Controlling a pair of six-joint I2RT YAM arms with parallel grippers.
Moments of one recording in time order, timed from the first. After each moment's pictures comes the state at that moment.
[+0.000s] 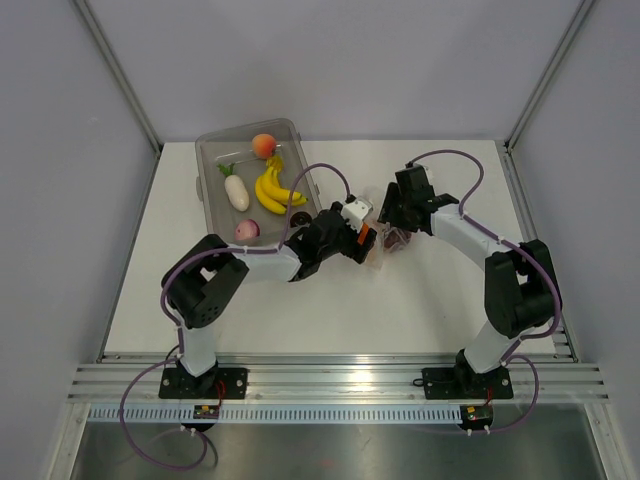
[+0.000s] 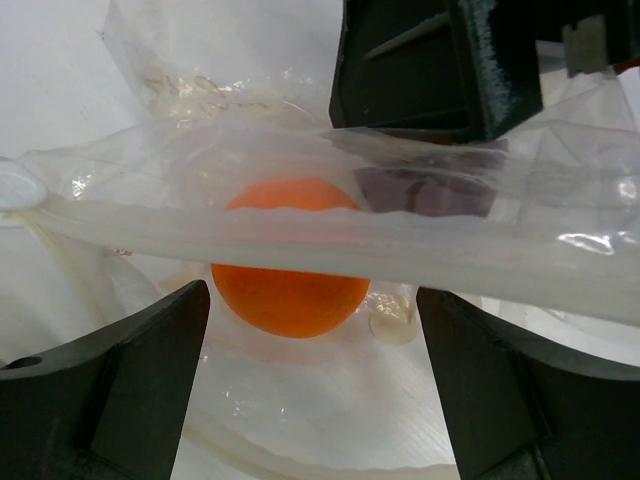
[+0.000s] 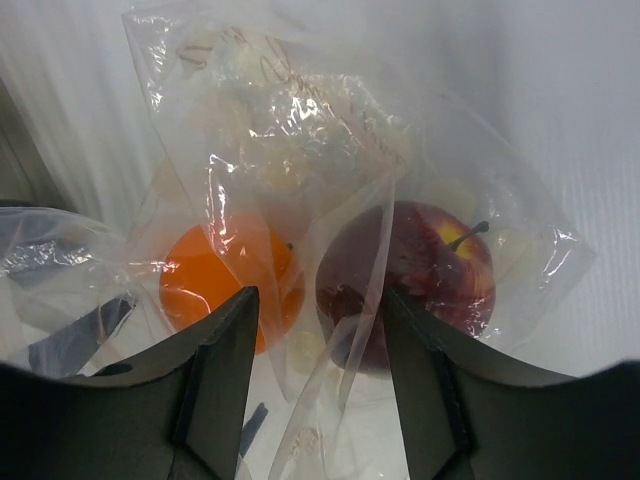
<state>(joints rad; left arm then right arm) -0.82 1.88 1.03 0.46 -0.01 -0.03 0.37 1.67 1.17 -0.35 0.11 0.58</state>
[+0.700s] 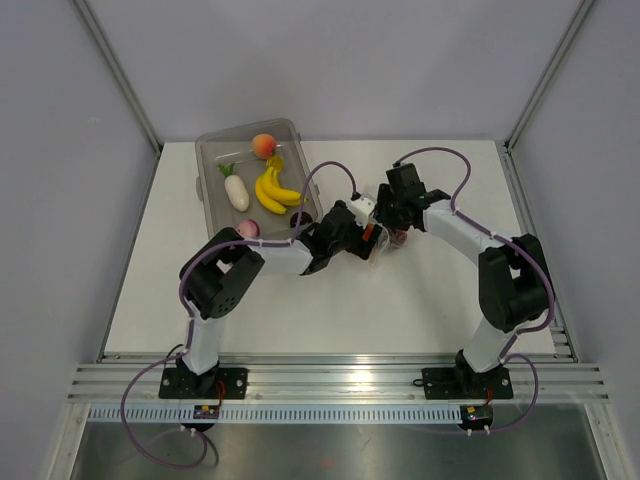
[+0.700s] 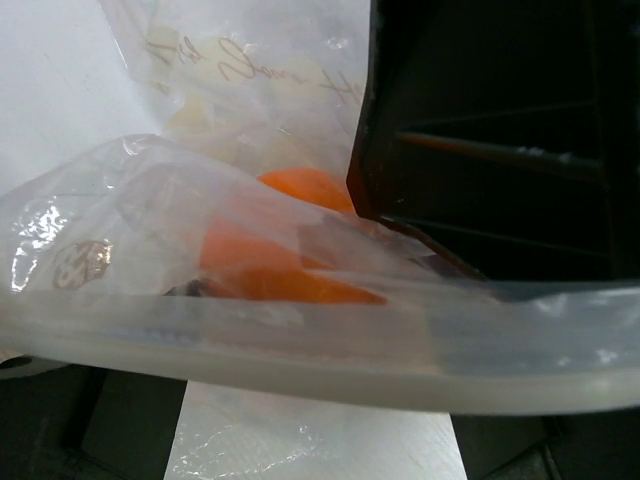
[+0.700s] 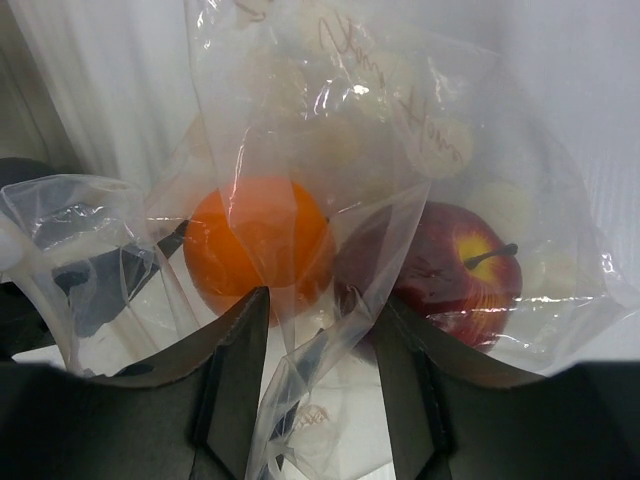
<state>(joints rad) -0.82 2.00 1.15 0.38 -0.09 -0.06 0.41 1.72 1.23 -0.39 0.06 0.54</state>
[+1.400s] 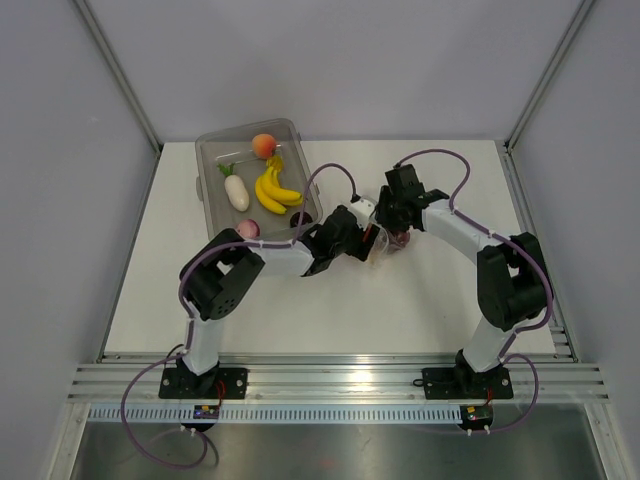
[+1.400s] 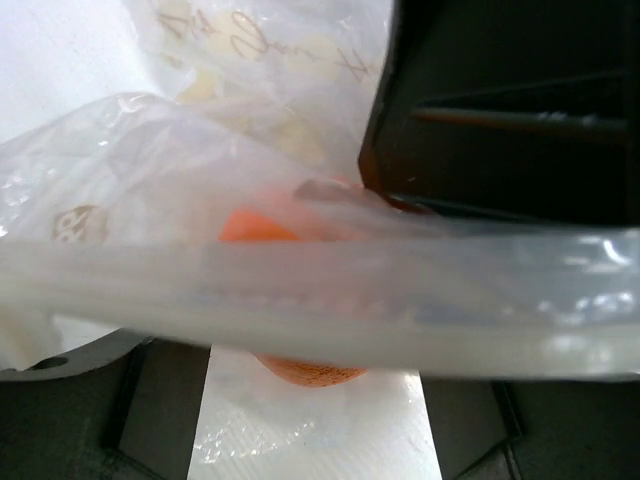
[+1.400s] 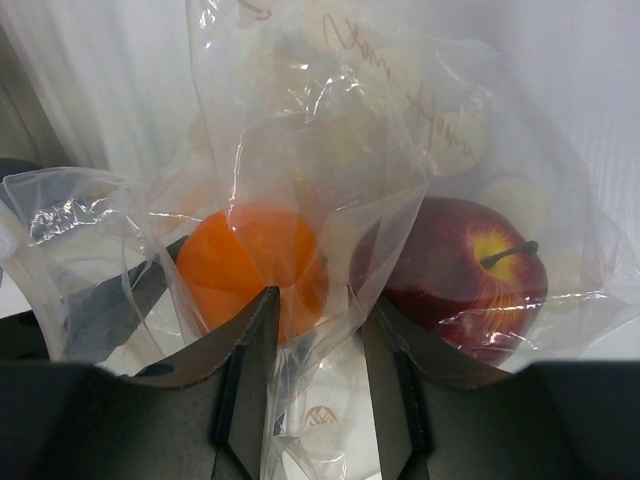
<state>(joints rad) -0.83 2.00 1.16 0.33 -0.12 -0.11 0.41 1.74 1.24 -0.41 0.06 0.56</state>
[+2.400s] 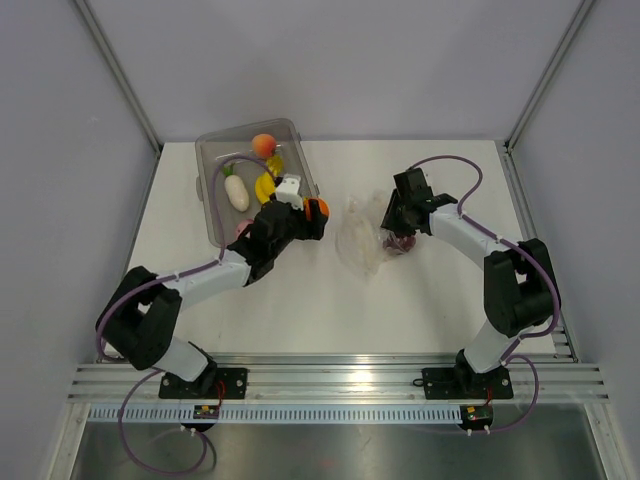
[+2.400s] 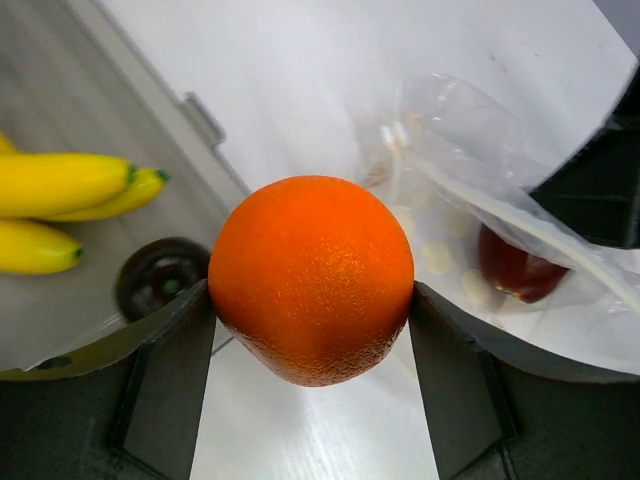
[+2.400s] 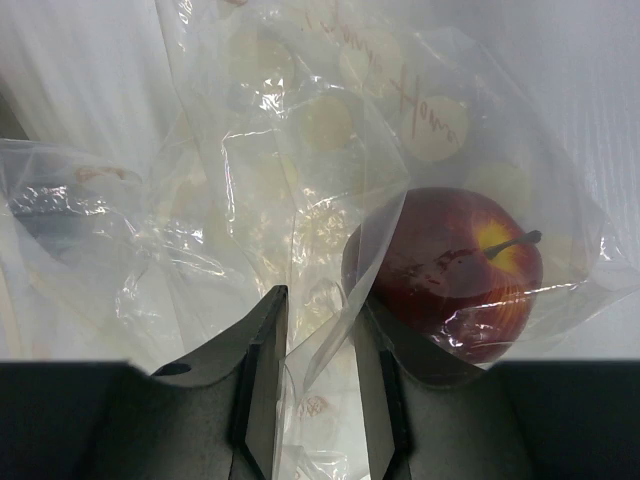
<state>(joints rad) -0.66 1.52 0.84 0.37 -0.15 -0.30 0.37 1.68 1.17 -0.41 0.08 0.65</state>
